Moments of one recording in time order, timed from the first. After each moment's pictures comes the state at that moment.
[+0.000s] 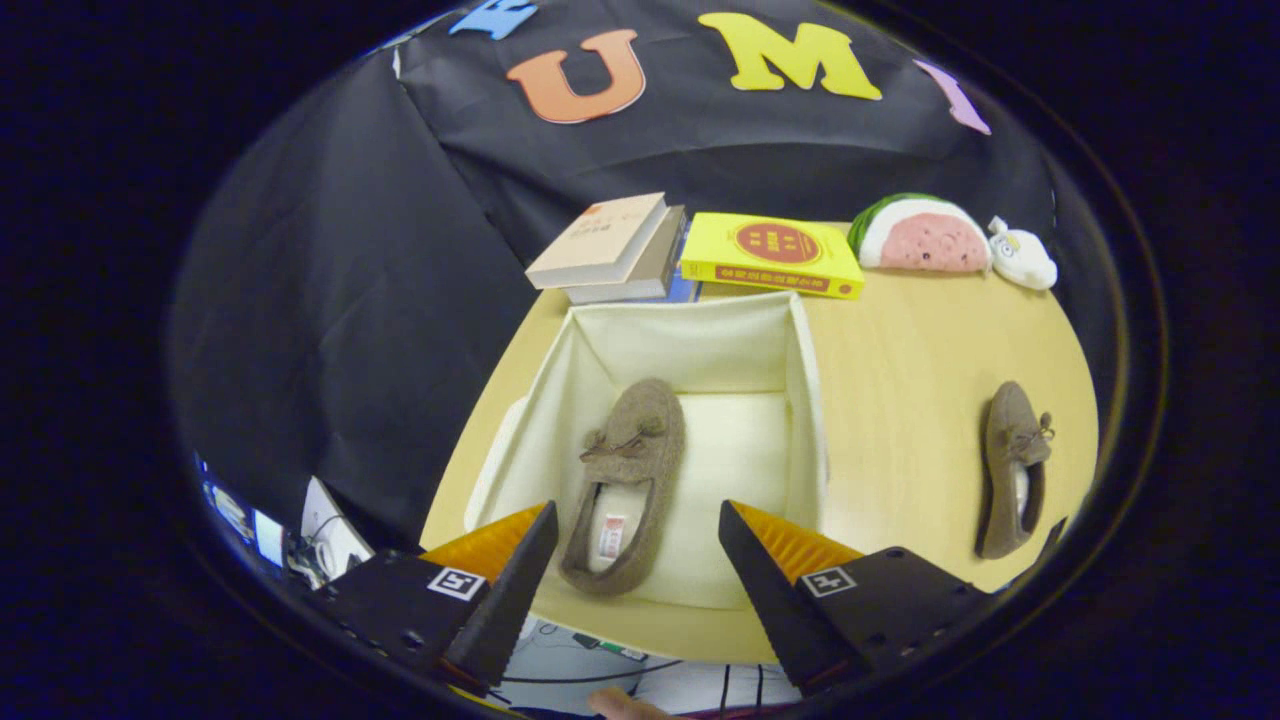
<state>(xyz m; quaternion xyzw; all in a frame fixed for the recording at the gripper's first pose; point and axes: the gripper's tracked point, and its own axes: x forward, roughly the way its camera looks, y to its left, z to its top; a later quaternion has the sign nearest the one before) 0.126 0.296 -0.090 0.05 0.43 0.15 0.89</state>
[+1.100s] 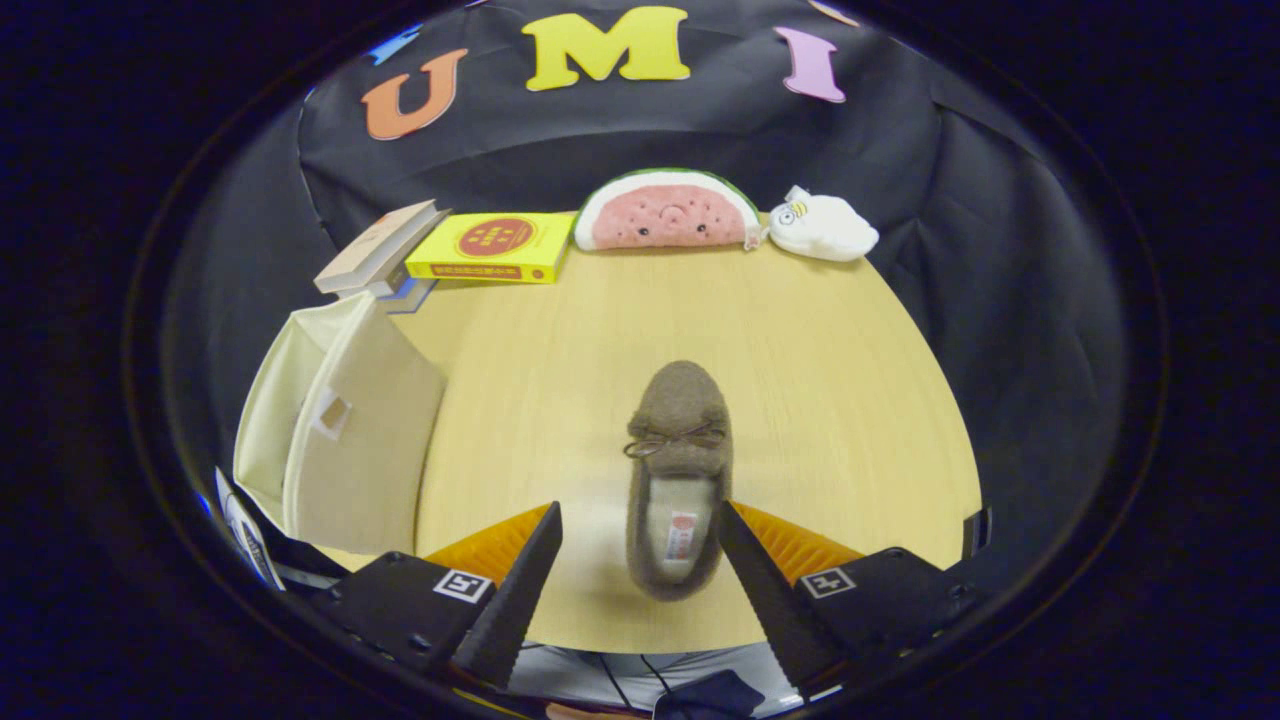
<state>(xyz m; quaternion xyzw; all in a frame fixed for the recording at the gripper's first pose) 0.137 -0.047 -0.134 0.02 0.47 -0.04 0.88</state>
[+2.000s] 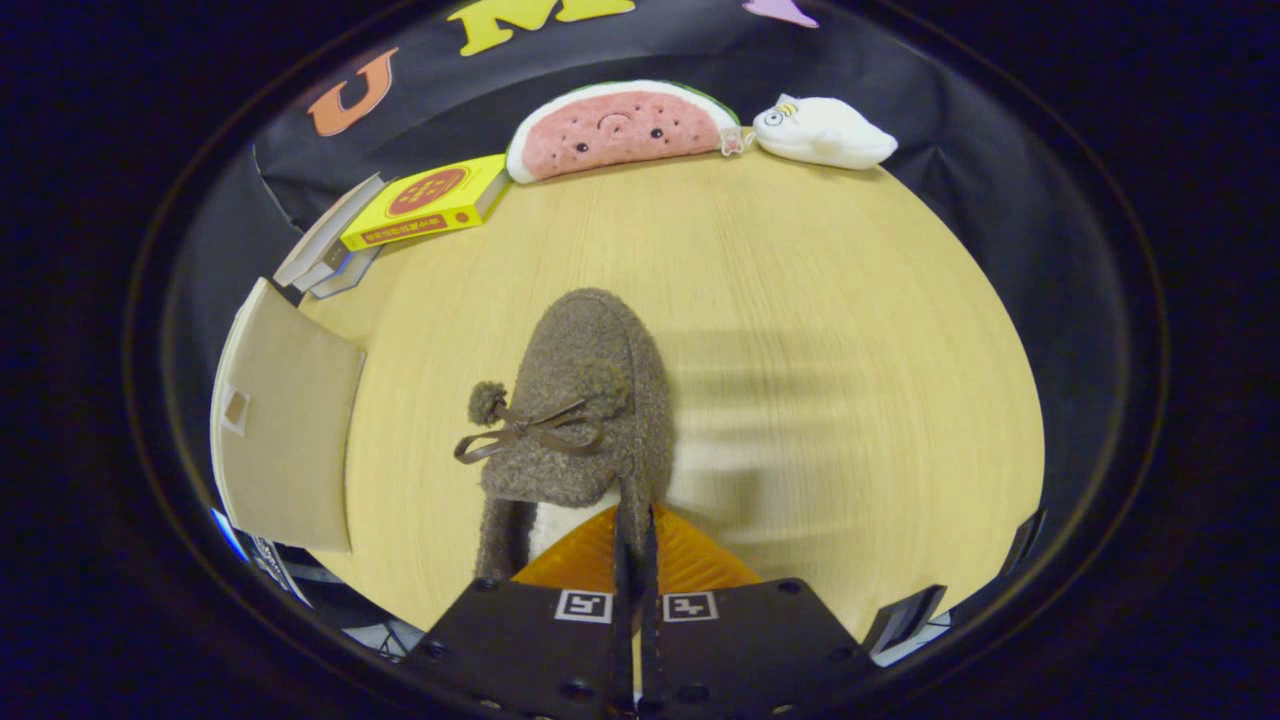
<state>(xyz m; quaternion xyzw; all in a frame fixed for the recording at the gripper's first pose) 0.173 -0.101 -0.221 0.06 0.54 0.00 0.84</state>
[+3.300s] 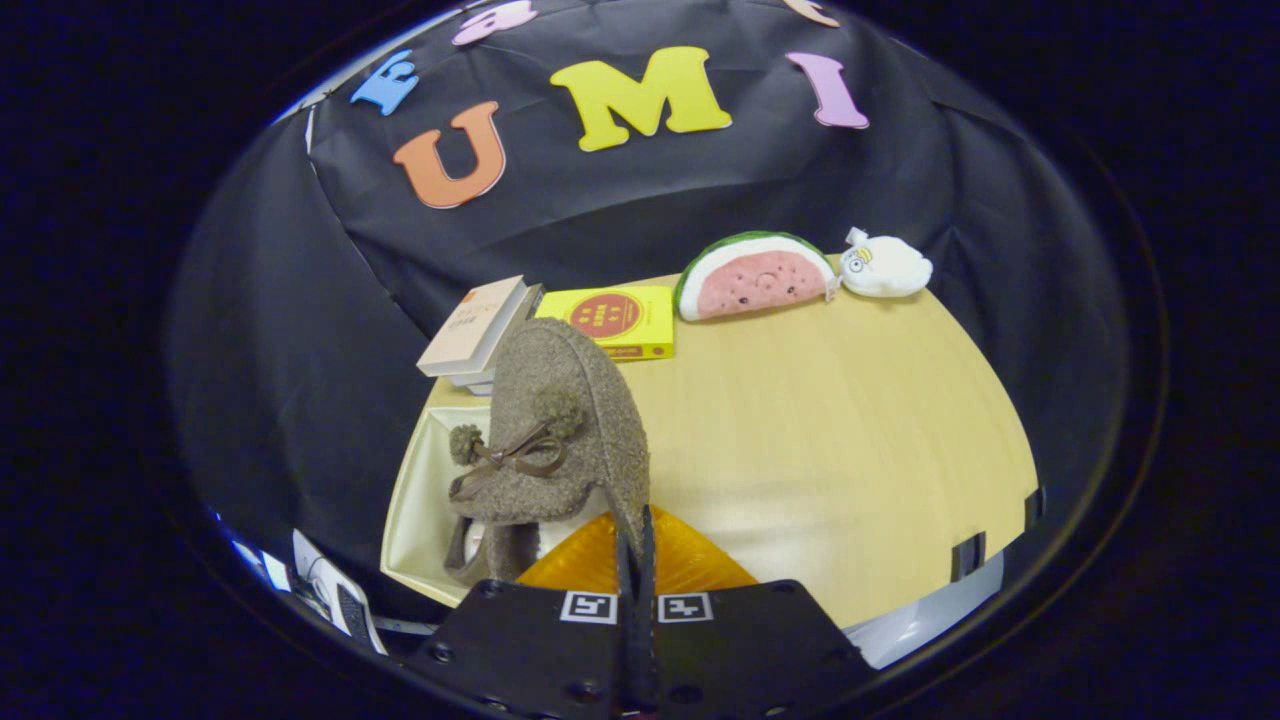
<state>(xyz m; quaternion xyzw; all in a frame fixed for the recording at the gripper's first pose) 0.142 0.119 -0.021 0.10 0.40 0.04 0.91</state>
